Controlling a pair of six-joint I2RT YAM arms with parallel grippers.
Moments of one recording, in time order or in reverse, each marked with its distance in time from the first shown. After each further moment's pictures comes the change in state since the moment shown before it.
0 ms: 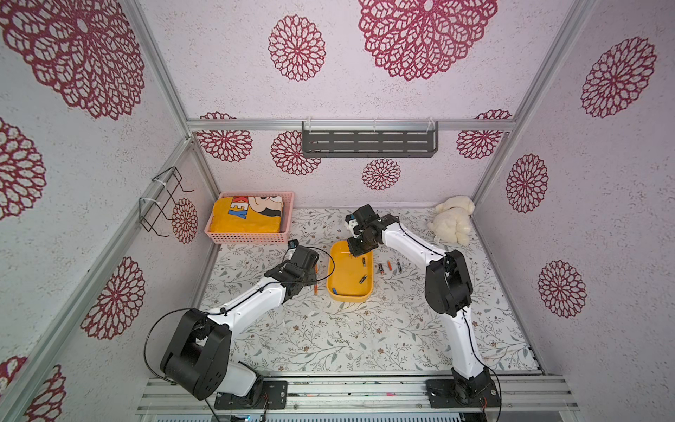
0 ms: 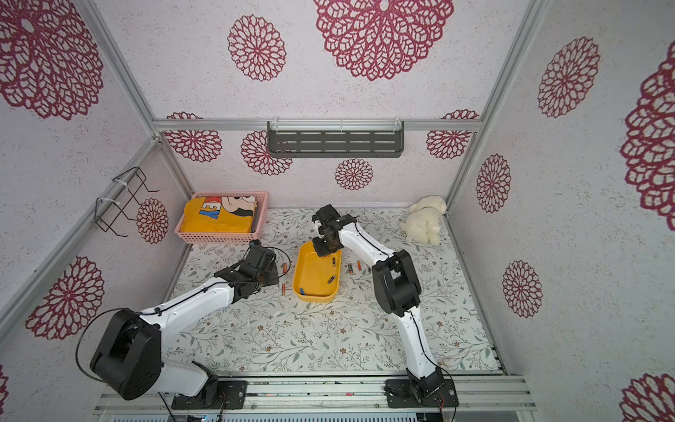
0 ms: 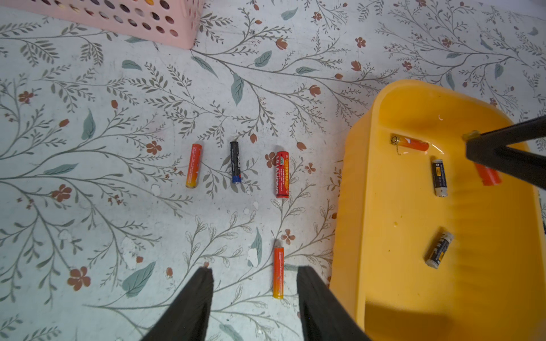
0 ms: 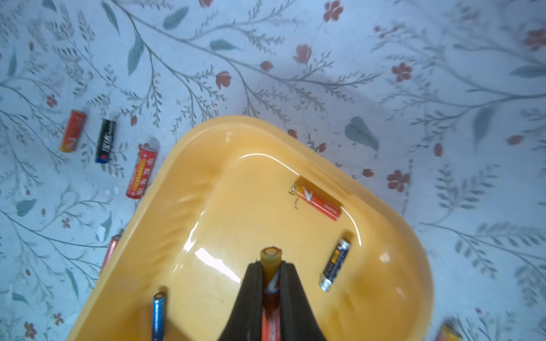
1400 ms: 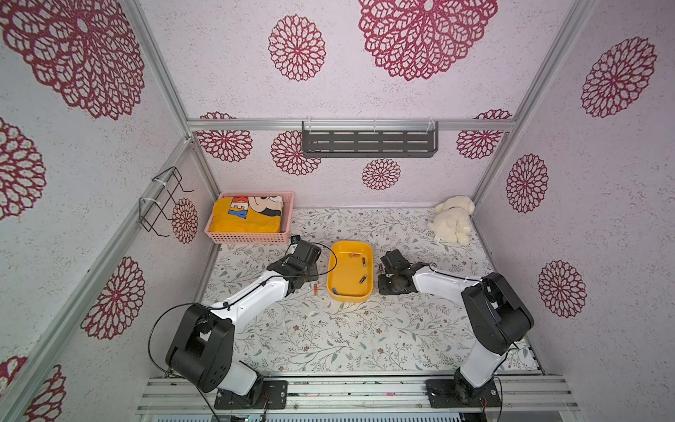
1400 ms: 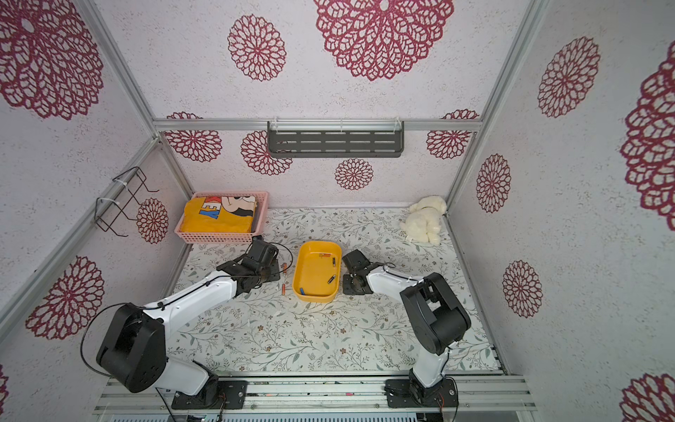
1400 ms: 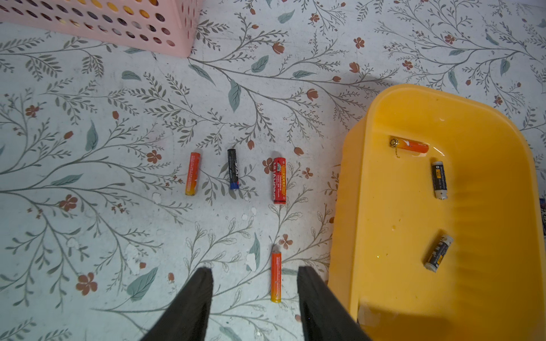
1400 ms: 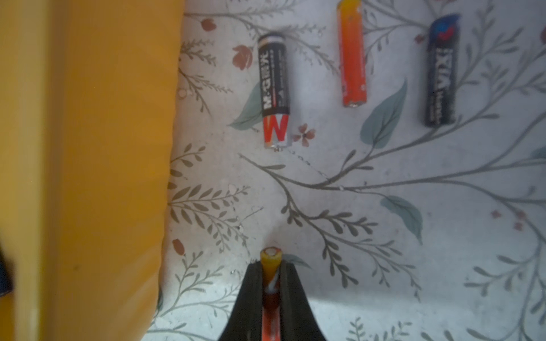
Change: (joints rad) left arm 0.002 0.044 0.082 -0.077 -0.005 0.018; right arm -0.018 -0.446 -0.972 0.443 0.195 0.362
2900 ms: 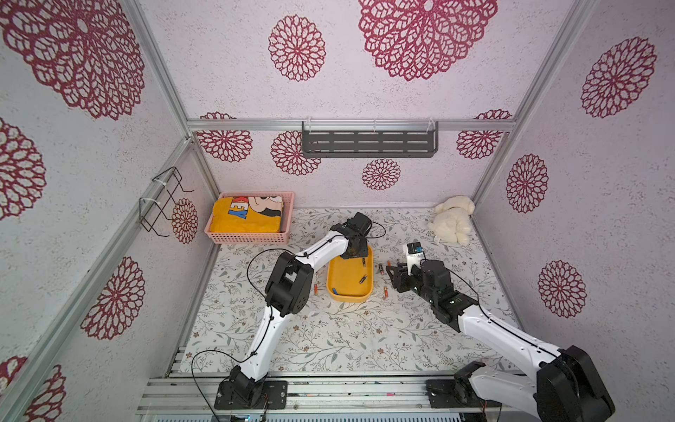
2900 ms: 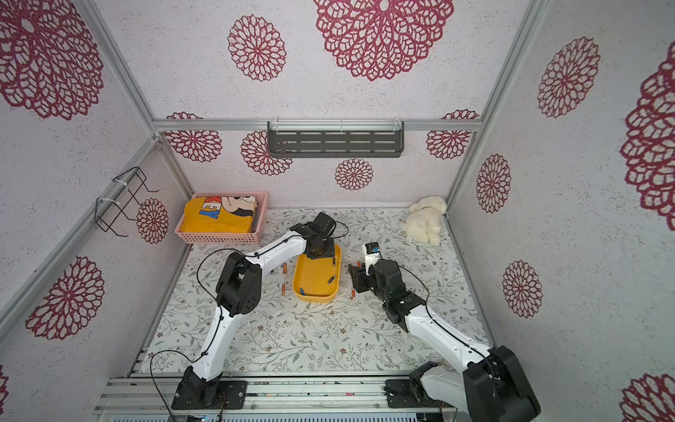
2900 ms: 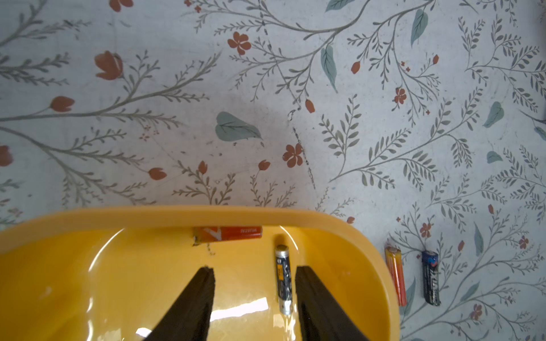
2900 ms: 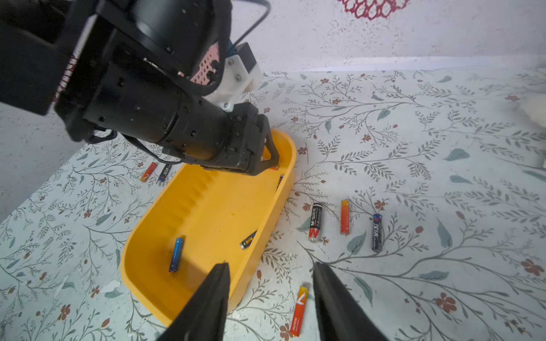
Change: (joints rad) left arm -0.129 0.926 1.101 -0.294 0.254 -0.051; right arm -0.051 -0.594 -0.398 0.521 -0.098 -0.233
